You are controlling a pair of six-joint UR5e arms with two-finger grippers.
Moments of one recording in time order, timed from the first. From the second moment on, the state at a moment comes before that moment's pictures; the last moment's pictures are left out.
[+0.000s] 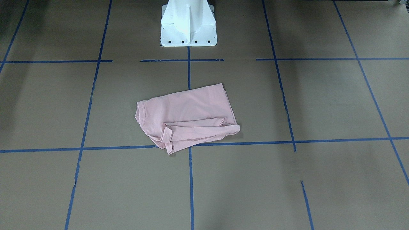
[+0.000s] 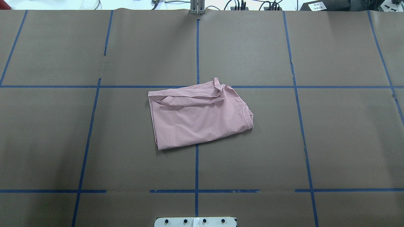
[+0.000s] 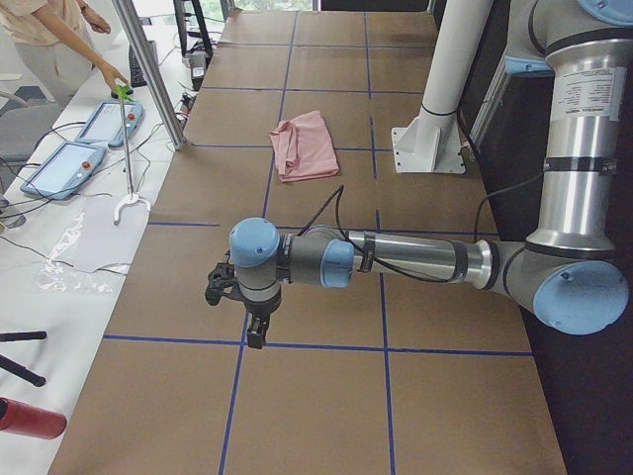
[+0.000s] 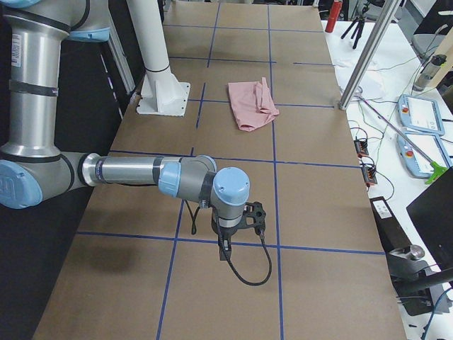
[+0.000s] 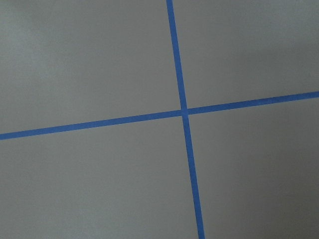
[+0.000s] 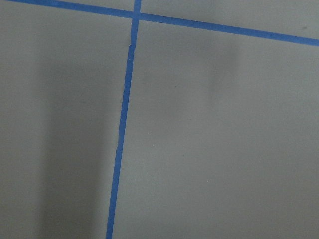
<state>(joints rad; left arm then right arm) -1.58 -1.57 -1.65 -1.58 -2.32 0.08 1.68 -1.73 1.79 -1.81 2.27 -0.32</state>
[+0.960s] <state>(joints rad) -1.58 -1.55 -1.64 -1.58 -2.32 0.08 1.68 -1.74 1.78 -1.81 2.27 -0.32</state>
